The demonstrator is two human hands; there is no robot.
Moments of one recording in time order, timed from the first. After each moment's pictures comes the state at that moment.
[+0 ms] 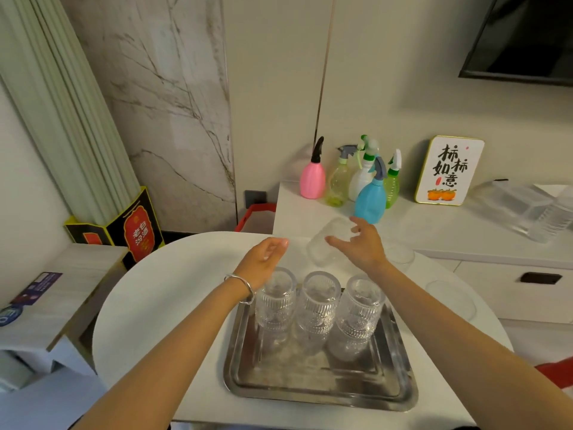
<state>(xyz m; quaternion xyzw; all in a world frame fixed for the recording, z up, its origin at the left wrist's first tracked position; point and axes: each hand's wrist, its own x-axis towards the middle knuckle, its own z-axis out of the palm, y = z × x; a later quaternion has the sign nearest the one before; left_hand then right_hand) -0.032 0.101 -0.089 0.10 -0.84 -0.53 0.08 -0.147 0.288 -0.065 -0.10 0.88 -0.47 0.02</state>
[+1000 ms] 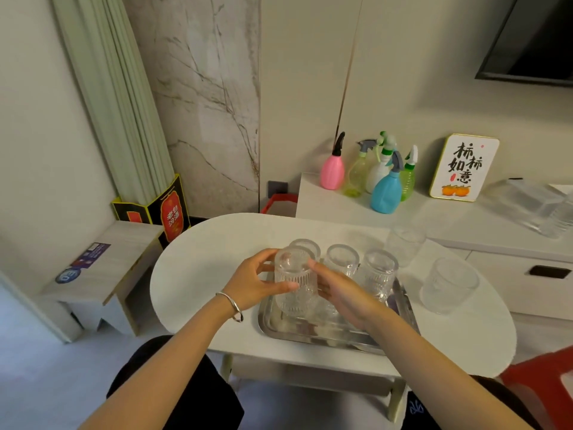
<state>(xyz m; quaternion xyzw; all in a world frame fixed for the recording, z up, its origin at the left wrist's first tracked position) 0.097 0.095 -0.094 0.06 -0.81 -0.58 0.10 0.024 0.280 -0.074 -0.22 0.69 -0.58 0.38</state>
